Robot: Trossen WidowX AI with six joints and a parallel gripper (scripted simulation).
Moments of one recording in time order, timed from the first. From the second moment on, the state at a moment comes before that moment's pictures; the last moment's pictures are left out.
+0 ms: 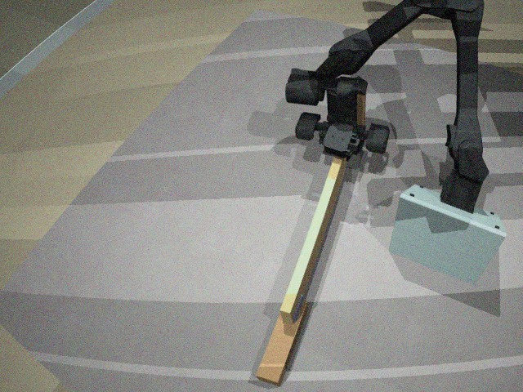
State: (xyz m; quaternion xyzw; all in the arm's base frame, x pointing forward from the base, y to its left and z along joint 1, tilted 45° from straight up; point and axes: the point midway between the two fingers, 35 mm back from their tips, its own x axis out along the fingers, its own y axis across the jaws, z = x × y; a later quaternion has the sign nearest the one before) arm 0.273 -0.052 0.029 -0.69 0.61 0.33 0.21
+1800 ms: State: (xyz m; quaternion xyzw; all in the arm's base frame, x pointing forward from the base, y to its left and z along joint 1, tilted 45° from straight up) arm 0.272 -0.051 0.027 -0.69 0.61 0.32 0.21
